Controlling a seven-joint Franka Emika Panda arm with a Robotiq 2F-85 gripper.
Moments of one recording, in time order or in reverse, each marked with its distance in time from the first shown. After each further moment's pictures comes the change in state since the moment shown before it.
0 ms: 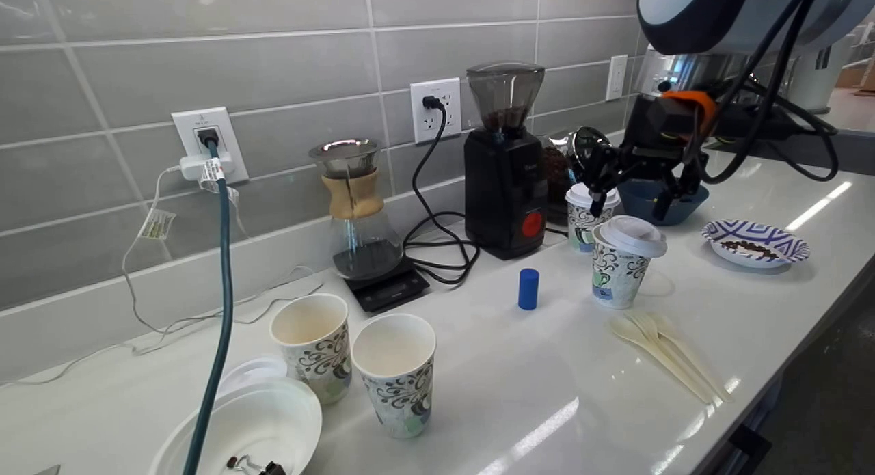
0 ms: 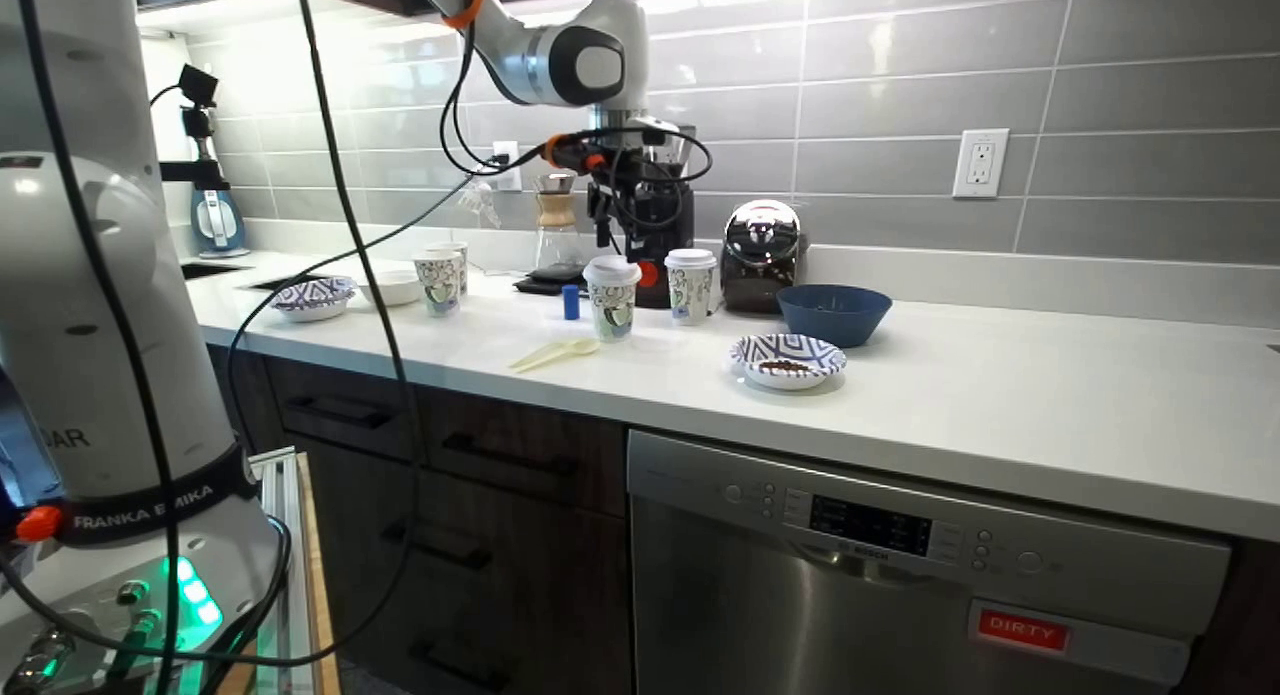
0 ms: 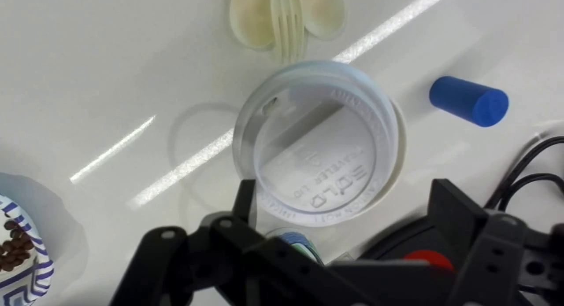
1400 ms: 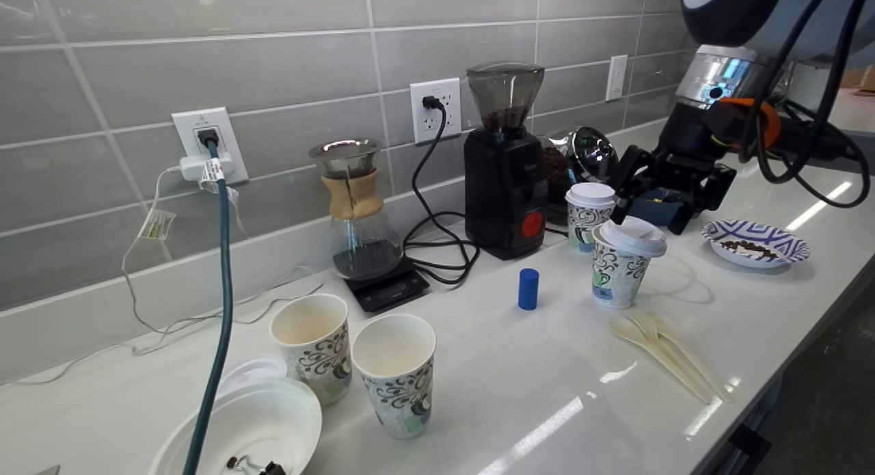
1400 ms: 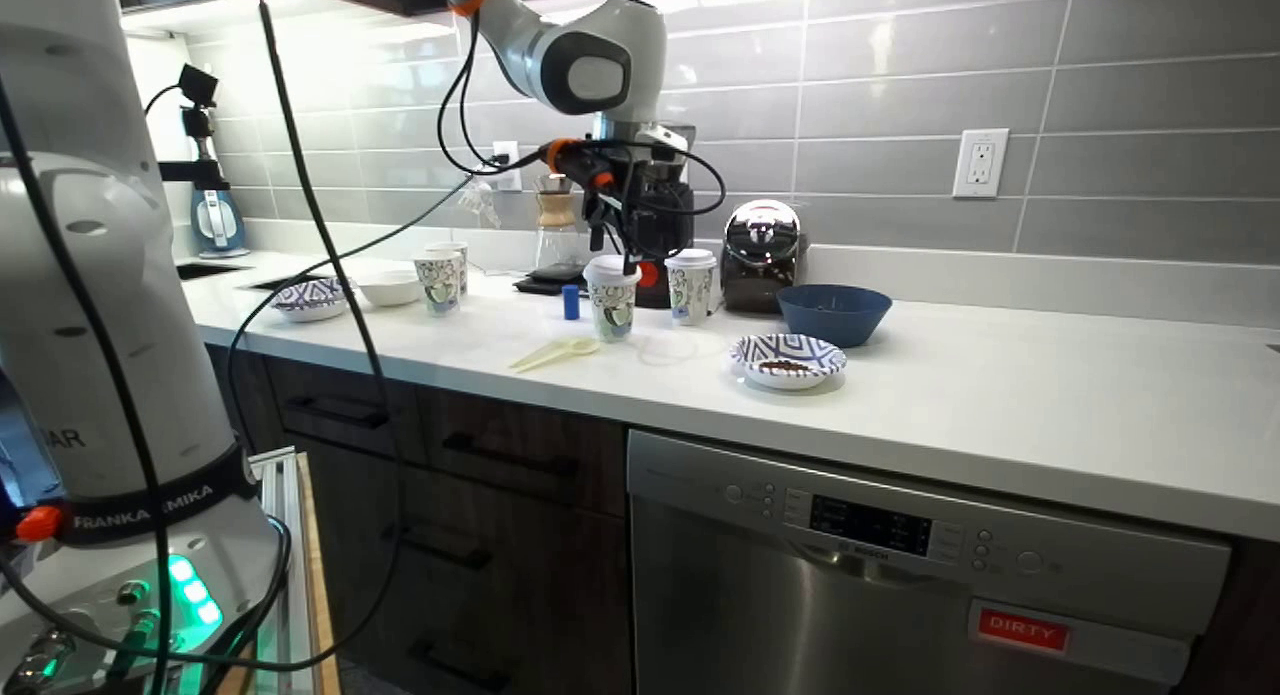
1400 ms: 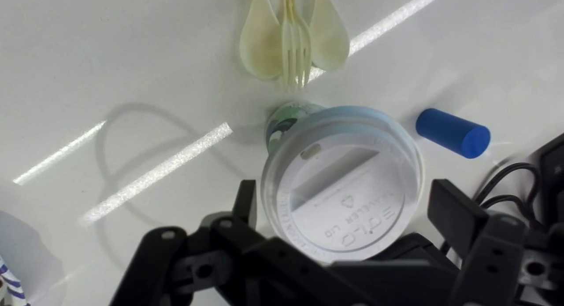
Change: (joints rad) arm -0.048 -0.055 -0.025 -0.097 0.207 0.012 -0.269
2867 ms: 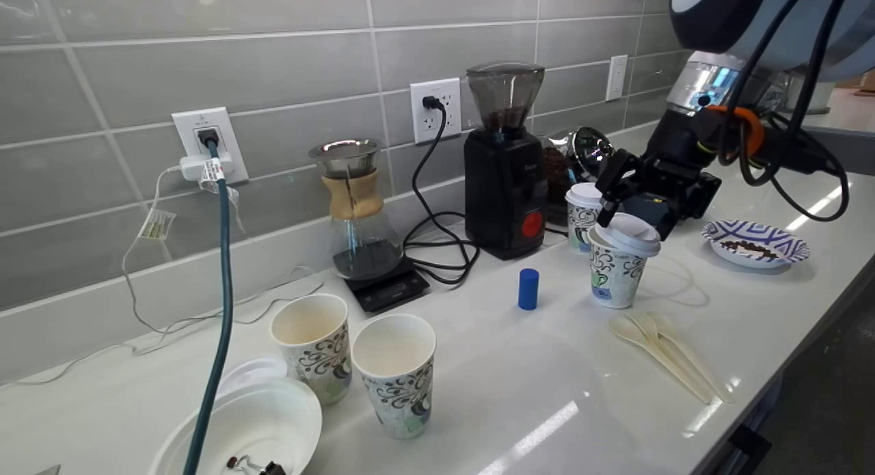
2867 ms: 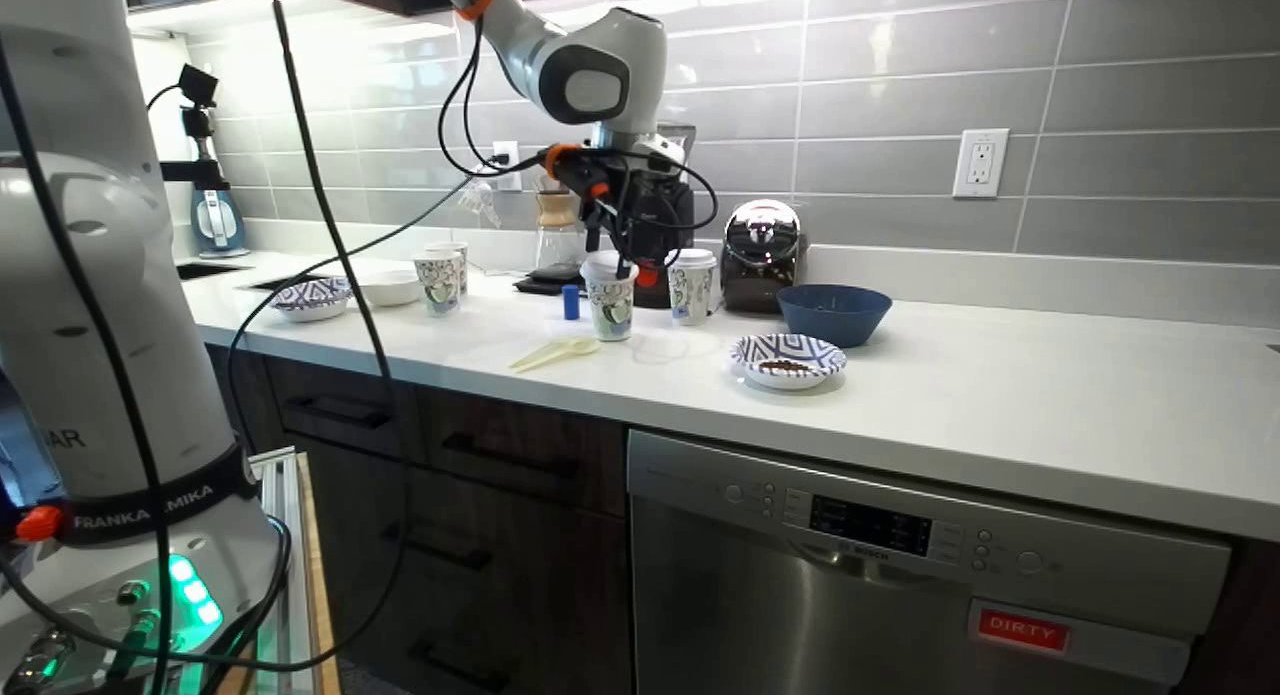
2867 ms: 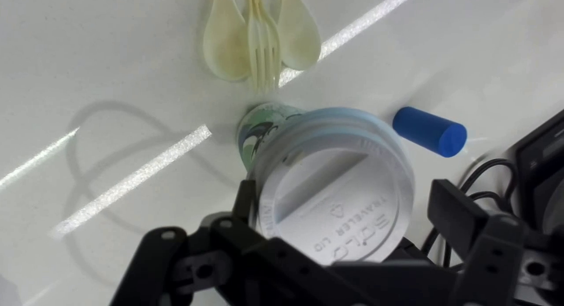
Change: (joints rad) arm 0.002 0.023 0.015 0.003 0.076 0.015 -0.025
